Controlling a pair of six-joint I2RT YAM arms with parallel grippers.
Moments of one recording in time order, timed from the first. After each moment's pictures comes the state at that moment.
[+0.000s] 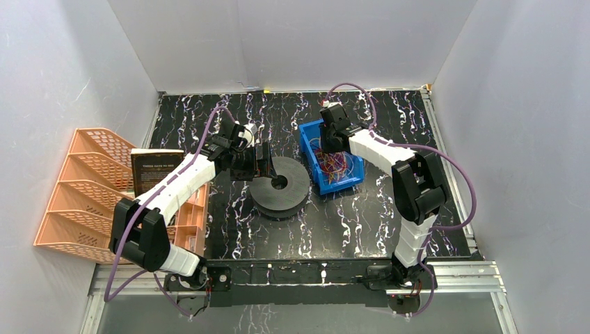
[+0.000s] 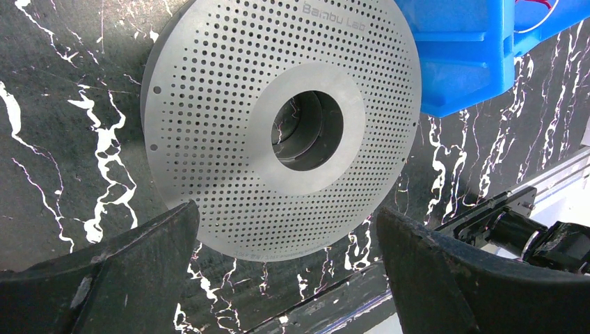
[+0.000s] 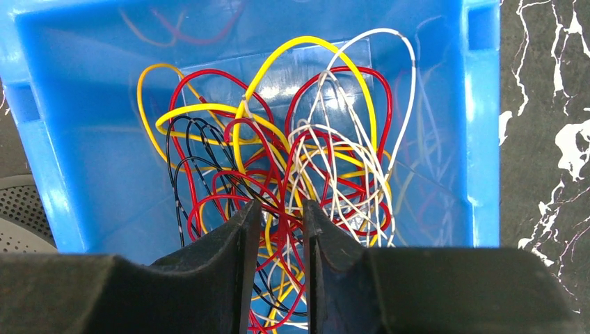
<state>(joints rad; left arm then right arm) -0.43 1.43 1.10 -0.66 0.28 -0.44 0.53 1.86 1.37 -0.41 0.17 0.29</state>
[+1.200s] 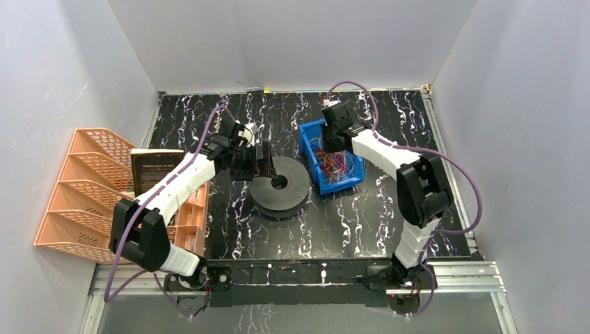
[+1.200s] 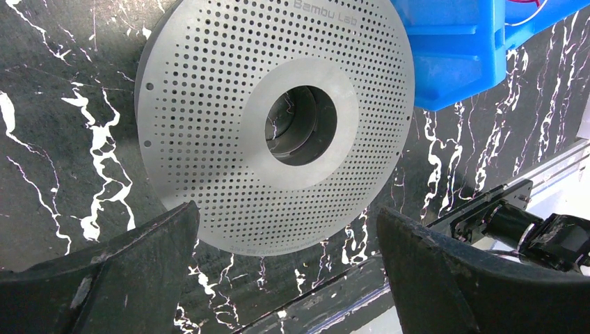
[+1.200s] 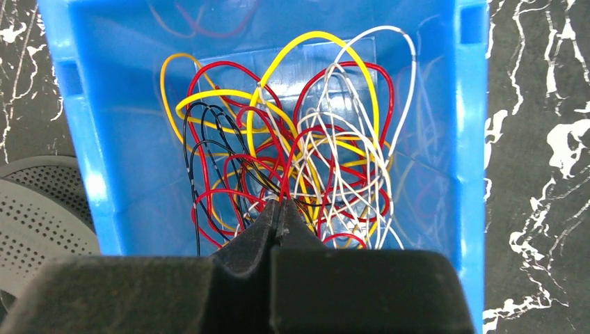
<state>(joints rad) -0.43 1.43 1.12 -0.67 0.29 -0.43 0.53 1.83 1.37 -0.43 0.14 0.27</state>
